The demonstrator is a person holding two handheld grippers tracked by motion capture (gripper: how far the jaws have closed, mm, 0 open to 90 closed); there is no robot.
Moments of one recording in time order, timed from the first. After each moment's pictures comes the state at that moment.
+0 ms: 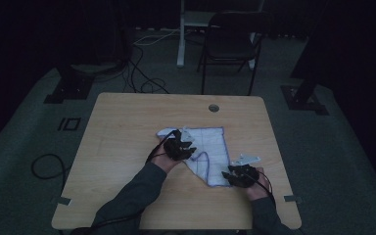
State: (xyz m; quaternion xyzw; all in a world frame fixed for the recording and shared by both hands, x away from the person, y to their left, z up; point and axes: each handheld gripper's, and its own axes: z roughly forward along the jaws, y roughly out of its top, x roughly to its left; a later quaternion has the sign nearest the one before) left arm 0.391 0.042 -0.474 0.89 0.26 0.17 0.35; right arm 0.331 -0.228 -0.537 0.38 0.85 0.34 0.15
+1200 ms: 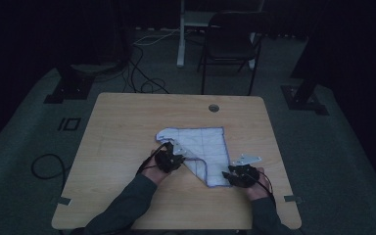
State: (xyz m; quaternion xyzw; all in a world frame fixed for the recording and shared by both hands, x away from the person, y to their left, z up) left arm 0.359 0.074 -0.497 0.90 0.27 0.17 0.31; right arm 0.331 -0.230 -0.538 0.38 0.84 0.35 0.15
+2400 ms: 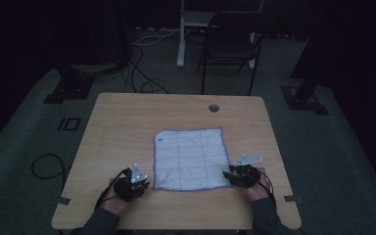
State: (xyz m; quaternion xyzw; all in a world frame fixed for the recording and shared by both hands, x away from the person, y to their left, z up) left arm 0.283 0.178 -0.514 0.87 0.35 0.18 0.28; right arm 0.329 -0.230 -0.535 0.39 0.84 0.35 0.16
